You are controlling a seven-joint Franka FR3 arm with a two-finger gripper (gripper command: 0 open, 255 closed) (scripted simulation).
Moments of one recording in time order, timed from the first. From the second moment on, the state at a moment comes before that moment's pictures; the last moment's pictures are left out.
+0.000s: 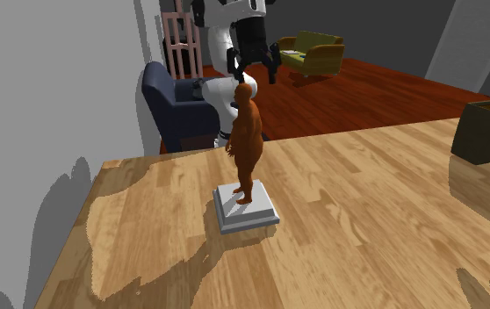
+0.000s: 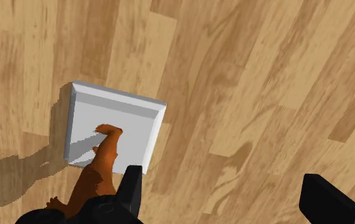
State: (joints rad) arm 0.02 -0.64 -0.13 -2.27 0.02 1.89 -0.21
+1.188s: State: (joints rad) arm 0.08 -0.36 -0.36 -2.16 0.12 2.21 -0.59
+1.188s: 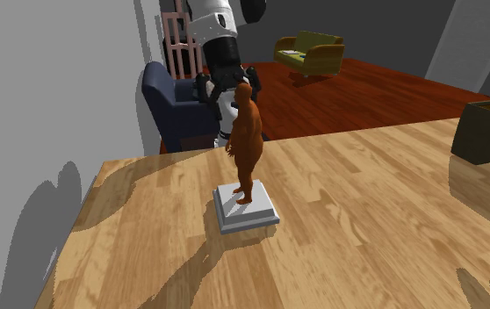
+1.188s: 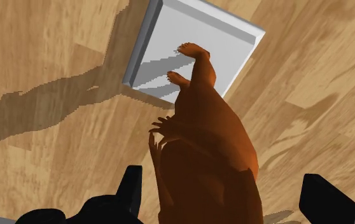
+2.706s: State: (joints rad) arm 0.08 -0.36 -0.35 -2.04 0.11 2.10 -0.57
